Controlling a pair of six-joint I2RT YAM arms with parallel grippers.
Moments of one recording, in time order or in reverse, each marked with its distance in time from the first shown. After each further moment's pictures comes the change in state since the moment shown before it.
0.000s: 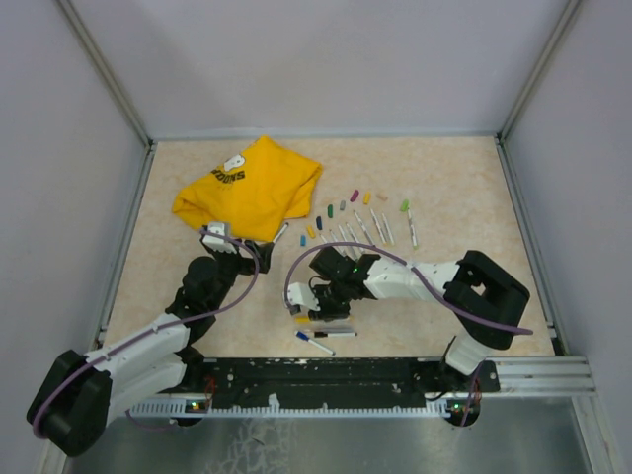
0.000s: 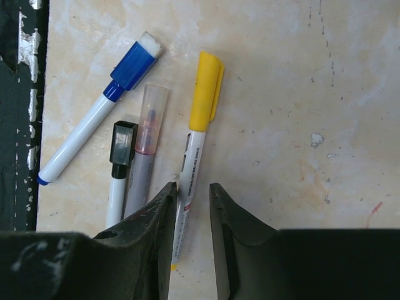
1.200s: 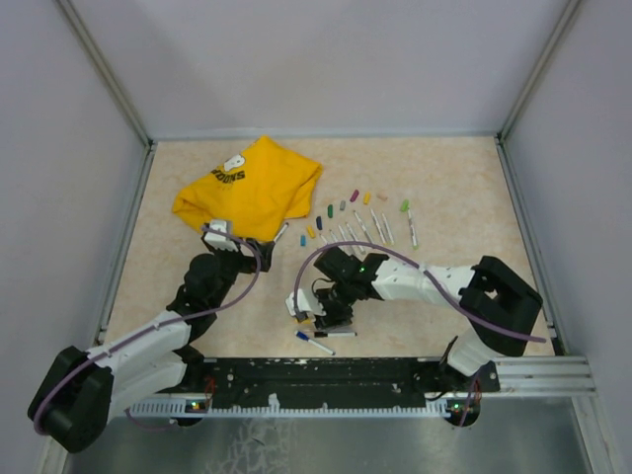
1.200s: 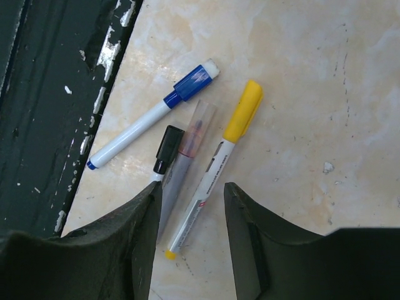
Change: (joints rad) left arm 0.000 0.028 0.023 -0.008 0.000 0.005; right arm -0.005 -0.077 -0.010 -0.062 -0.141 -0.133
